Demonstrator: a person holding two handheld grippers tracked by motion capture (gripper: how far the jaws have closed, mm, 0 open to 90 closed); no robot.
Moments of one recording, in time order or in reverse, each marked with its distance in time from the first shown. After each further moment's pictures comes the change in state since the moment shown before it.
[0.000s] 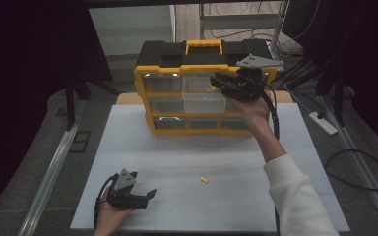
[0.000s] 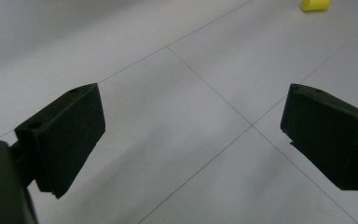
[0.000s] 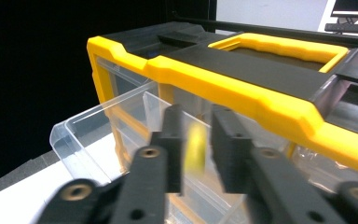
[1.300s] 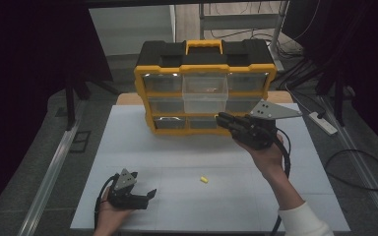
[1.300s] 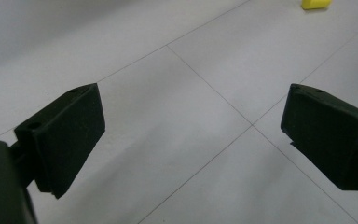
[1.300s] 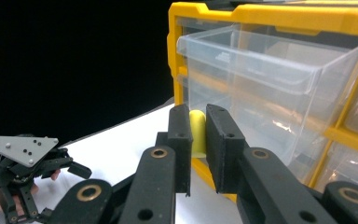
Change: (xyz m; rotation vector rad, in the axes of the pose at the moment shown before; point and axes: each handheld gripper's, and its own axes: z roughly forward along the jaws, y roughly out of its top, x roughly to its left) left arm 0.000 0.000 0.001 0.005 0.000 0.001; right arm 0.051 -0.062 -0.069 -0.039 0.120 -0.034
